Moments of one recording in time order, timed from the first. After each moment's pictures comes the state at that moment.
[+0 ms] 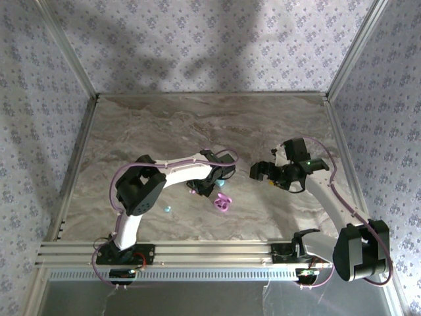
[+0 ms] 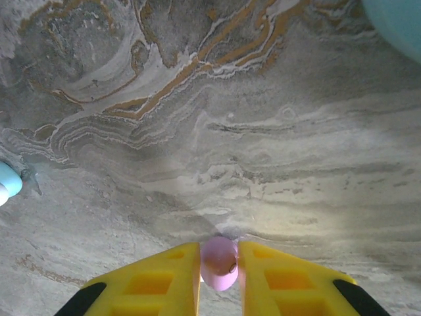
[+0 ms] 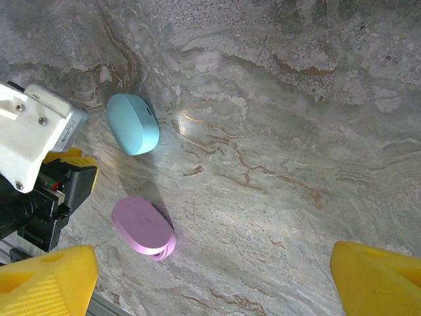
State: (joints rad) left arm -0.97 2.01 1.42 -1.09 -0.34 -0.42; right arm 0.20 1.15 0.79 -0.73 -0.48 0.40
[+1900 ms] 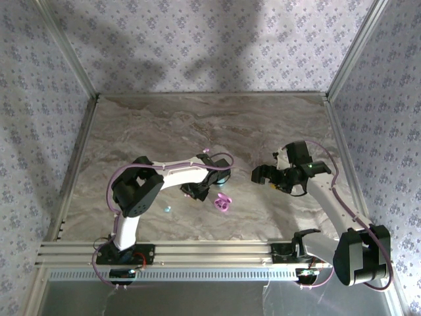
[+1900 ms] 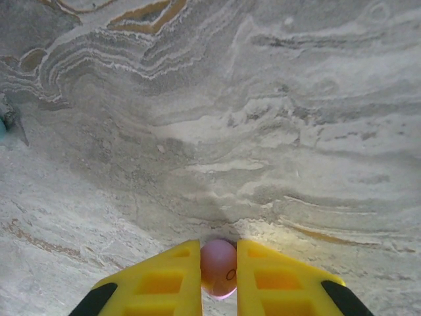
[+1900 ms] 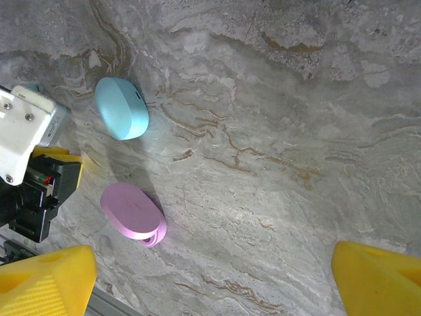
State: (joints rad) left arm -0.96 1.97 1.32 -1.09 -0.34 -0.49; right arm 0.18 1.12 0.76 -0.77 -0.49 0.37
